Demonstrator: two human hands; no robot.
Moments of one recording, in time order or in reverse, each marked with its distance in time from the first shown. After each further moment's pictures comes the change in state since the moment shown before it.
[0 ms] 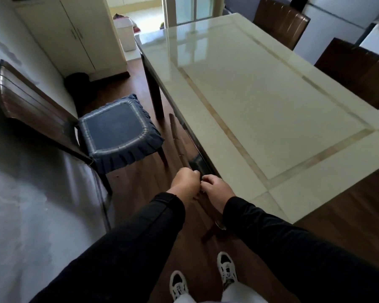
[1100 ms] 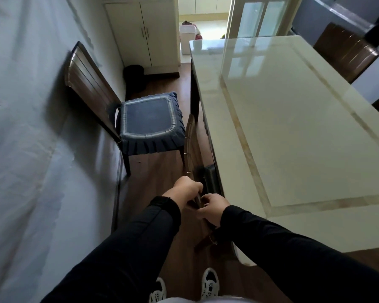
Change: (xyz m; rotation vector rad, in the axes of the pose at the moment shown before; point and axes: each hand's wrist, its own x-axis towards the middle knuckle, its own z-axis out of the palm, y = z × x) left_hand -0.025 0.000 0.026 -0.155 0.038 -0.180; right_hand 0.011 0.028 -0.037 -0.426 -0.375 -0.060
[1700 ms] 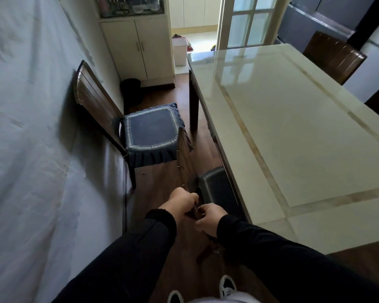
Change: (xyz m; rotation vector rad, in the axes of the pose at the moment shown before) left_hand 0.004 -0.041 -0.069 0.038 0.046 0.025; right_hand -0.007 -0.053 0.063 -0.018 0.010 0.010
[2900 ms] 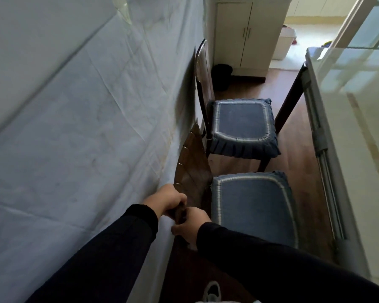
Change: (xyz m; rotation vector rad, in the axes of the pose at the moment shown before) left_hand -0.015 -0.191 -0.265 -0.036 0.169 -0.163; right_hand -0.001 -0.180 0.253 -0.187 -0.304 -0.193
